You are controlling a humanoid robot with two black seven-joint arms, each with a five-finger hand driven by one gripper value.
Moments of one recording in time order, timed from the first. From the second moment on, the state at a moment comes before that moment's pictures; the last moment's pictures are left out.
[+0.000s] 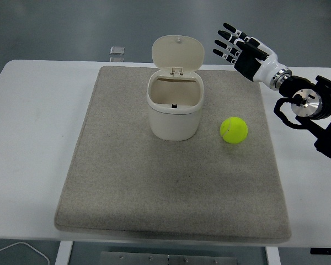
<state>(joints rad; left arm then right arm) 0.08 0.00 -0.04 -0.14 0.00 -0.12 -0.04 1.10 -0.24 0.27 0.64 0.30 0.27 0.14</state>
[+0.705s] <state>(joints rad) 0.08 0.00 -0.04 -0.14 0.00 -0.12 -0.04 1.10 -0.23 0.26 0.64 0.29 0.22 0.13</state>
